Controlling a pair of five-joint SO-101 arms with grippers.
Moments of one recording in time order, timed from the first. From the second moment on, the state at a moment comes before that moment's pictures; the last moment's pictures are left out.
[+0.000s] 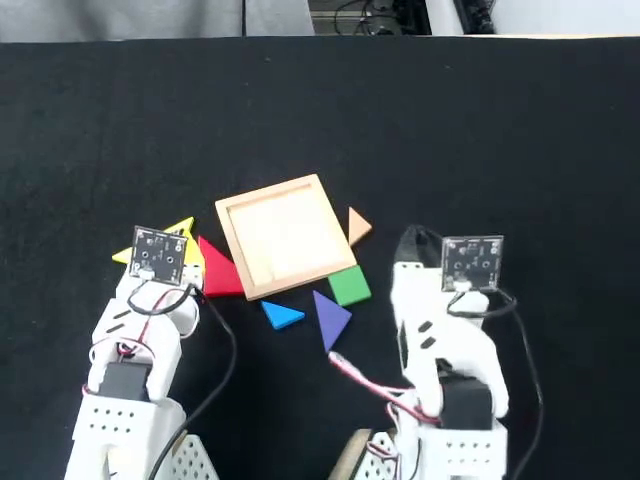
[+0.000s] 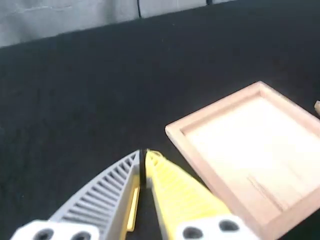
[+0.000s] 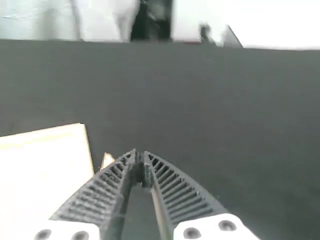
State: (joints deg) left arm 0.7 -84.4 96.4 22.4 -9.5; right arm 0.9 -103.2 86.4 48.0 1.5
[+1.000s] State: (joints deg) left arm 2.3 -84.4 96.4 22.4 -10.1; right arm -16.3 13.1 -9.1 81.7 3.2
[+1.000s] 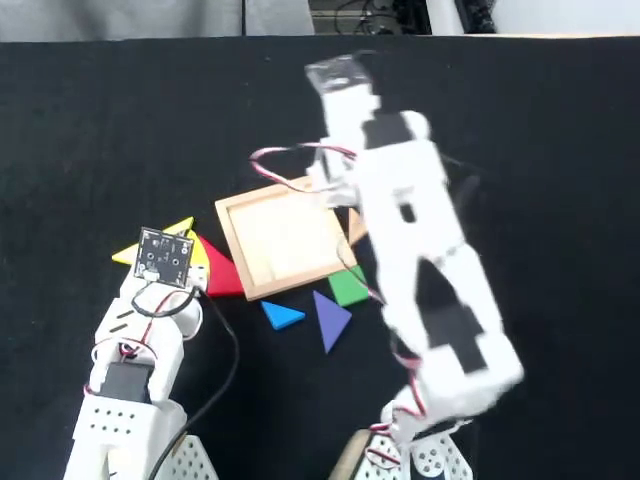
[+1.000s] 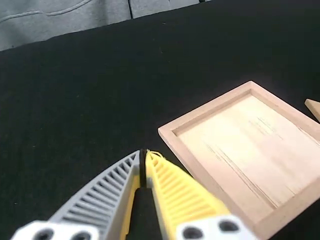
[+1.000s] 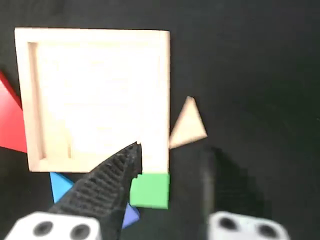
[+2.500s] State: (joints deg) left arm 4.5 -84.4 96.7 22.4 -10.1; right arm -14.1 75.6 -84.2 99.1 4.2
